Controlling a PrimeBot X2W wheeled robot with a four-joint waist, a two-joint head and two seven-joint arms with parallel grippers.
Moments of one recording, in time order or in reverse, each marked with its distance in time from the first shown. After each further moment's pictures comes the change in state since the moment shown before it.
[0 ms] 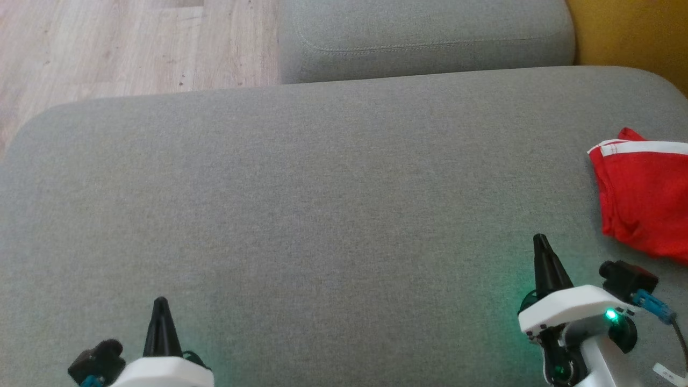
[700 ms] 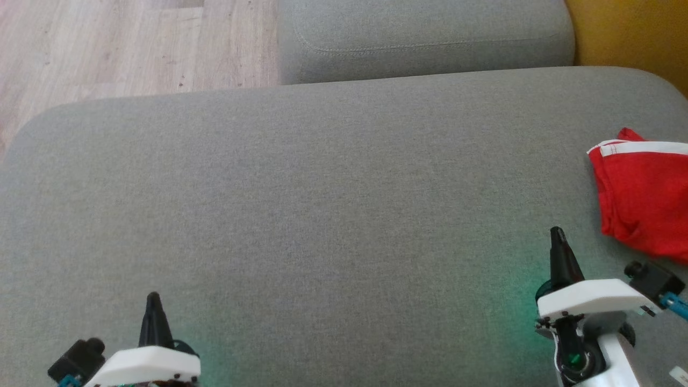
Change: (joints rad) left arm -0.020 0.000 0.019 -0.021 -0.227 -0.026 0.055; right arm 0.005 0.004 -0.040 -0.058 0.234 0.000 0.057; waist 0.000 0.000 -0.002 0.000
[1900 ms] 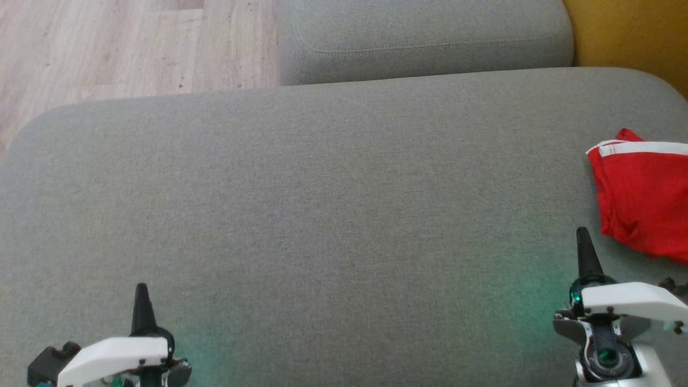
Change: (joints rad) left arm -0.021 0.000 0.053 -0.049 -0.419 -0.047 0.106; right arm 0.040 0.005 -0.080 -0.103 0.434 0.000 0.103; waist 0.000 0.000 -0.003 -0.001
